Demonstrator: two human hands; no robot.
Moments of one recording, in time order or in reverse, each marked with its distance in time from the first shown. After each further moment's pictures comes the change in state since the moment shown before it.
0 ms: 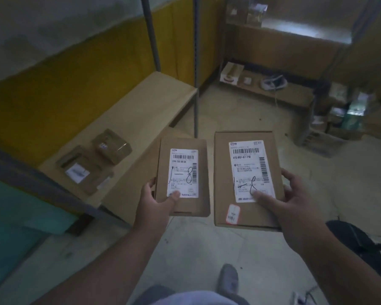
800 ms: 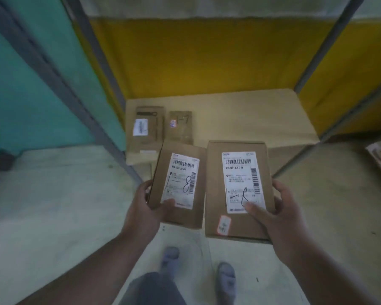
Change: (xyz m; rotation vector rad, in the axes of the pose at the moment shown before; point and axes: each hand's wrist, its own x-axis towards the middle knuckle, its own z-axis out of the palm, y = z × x) left_hand 0.066 0.008 0.047 -0.179 0.728 -0.292; right_hand 0.274 -0.052 0.134 -0.303 -0.818 0.140
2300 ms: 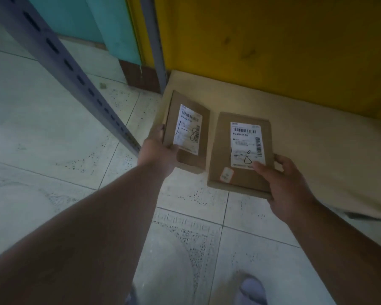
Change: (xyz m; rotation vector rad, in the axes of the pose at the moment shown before) left_hand 0.362 -0.348 0.210 0.162 0.264 -0.275; right_hand 0.457 0.381 0.052 -0.340 -0.175 0.216
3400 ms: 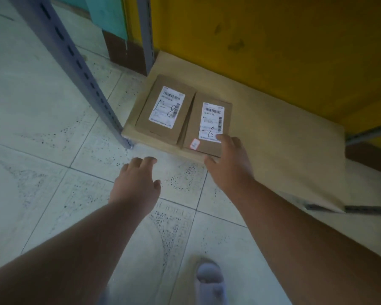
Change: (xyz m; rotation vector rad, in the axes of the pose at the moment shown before) left_hand -0.087 -0.056 0.021 0.438 -0.116 0.163; right_hand 0.006 0.014 0.040 -1.151 0.000 -0.517
